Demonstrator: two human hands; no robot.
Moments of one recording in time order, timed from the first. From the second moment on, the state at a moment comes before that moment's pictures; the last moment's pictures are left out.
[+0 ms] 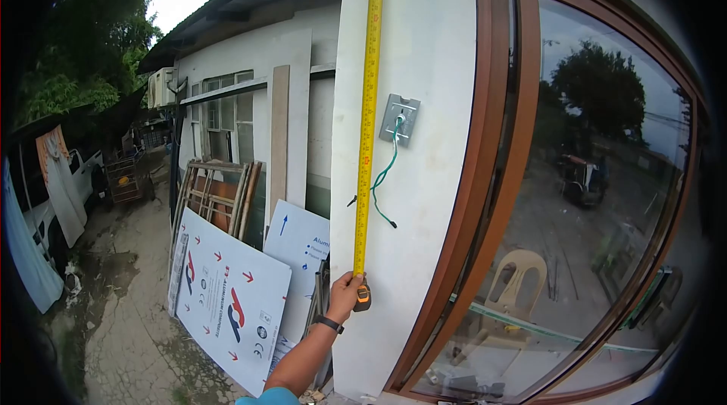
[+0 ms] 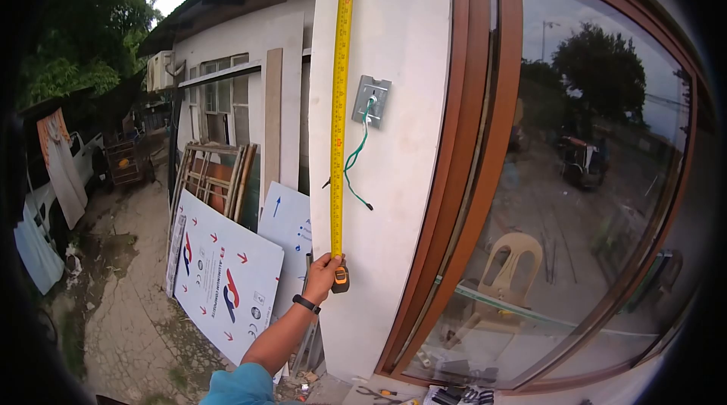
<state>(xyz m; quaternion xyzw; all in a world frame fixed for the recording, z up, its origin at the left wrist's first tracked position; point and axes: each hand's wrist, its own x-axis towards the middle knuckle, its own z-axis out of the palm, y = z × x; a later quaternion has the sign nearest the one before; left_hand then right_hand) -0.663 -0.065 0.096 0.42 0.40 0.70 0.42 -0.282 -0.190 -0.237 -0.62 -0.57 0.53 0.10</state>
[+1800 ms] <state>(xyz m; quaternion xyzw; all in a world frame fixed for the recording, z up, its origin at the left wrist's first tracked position) -0.670 -0.039 0.084 0.45 0.39 0.69 0.41 -0.485 -0.008 0.496 -0.27 -0.73 -0.47 0.42</state>
